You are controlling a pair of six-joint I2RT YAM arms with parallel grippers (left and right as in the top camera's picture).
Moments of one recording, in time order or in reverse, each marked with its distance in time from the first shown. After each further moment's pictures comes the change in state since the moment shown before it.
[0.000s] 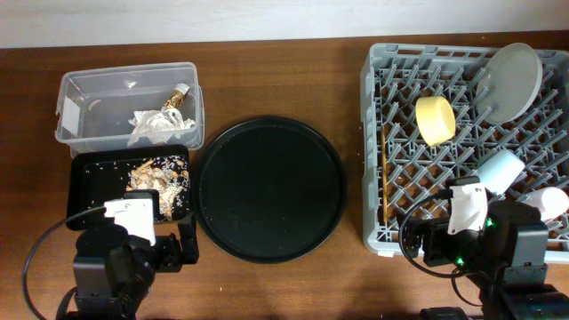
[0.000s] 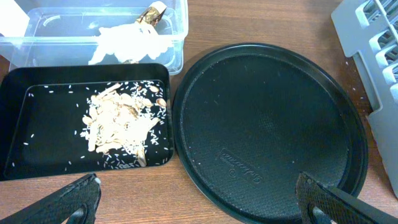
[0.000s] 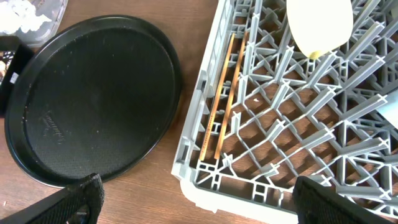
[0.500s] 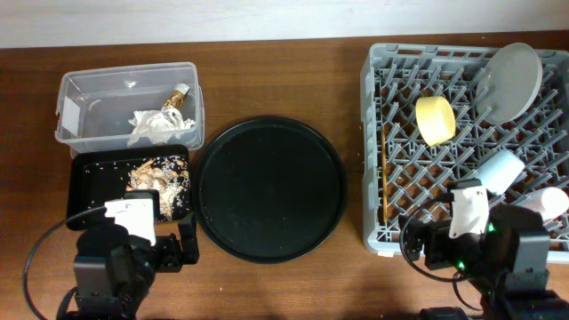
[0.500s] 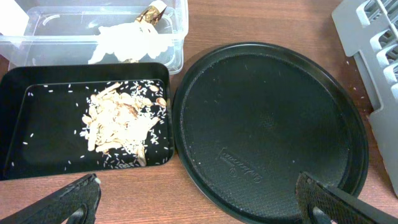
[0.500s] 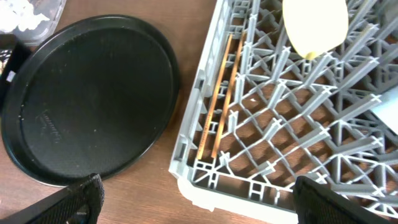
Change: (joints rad) left arm 0.000 0.000 -0.004 0.002 0.000 0.000; right arm 0.000 -0.029 -0.003 -0.011 0.016 -0.010
